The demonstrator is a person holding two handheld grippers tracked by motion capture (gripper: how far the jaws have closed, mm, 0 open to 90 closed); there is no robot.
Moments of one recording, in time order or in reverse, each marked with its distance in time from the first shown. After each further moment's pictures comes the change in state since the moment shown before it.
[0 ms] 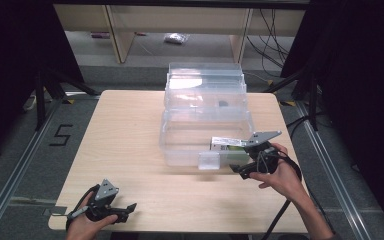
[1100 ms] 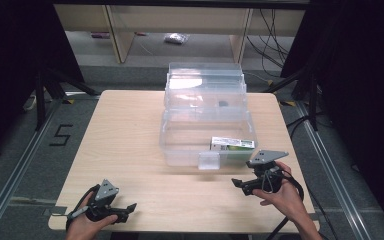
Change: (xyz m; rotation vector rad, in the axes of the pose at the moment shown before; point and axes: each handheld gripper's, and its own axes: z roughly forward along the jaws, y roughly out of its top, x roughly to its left) left arm -0.002 0.000 0.001 -0.018 -0.007 -0.019; right arm 0.021 -0.046 0.005 -0.053 0.001 0.106
